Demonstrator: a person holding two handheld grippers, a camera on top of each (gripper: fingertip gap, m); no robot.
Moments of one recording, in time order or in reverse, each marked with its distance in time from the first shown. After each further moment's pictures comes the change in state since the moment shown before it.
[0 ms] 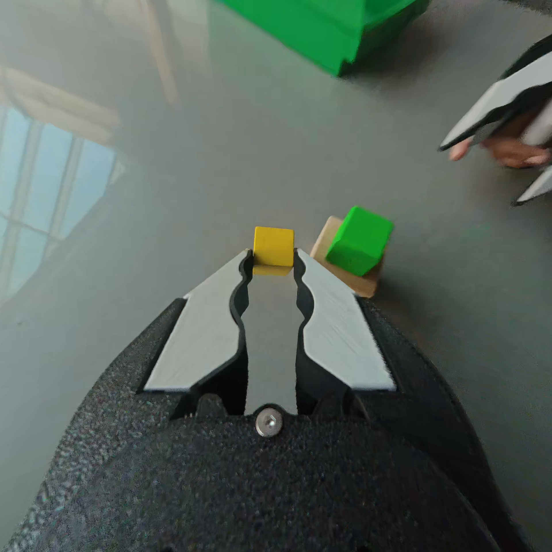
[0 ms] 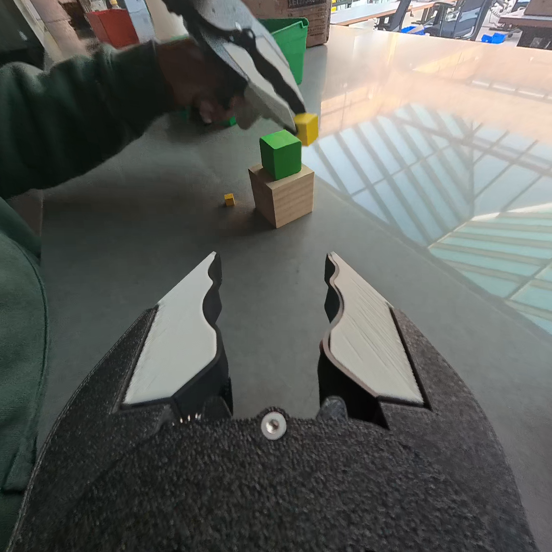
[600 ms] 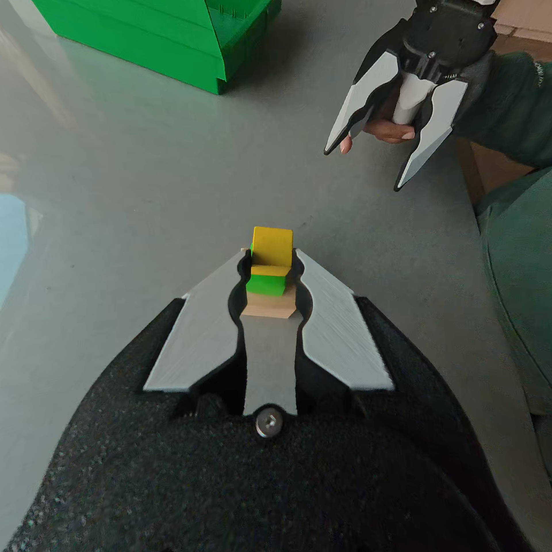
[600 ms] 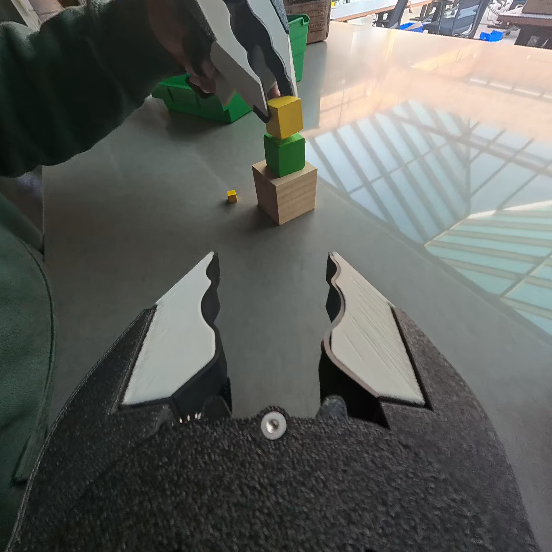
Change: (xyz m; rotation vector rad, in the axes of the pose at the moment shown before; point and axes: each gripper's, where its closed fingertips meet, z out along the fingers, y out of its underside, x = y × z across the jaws) left arm 0.064 -0.025 -0.006 -0.047 0.279 0.199; right arm -0.005 0.001 -0.005 -0.011 0.009 -0.006
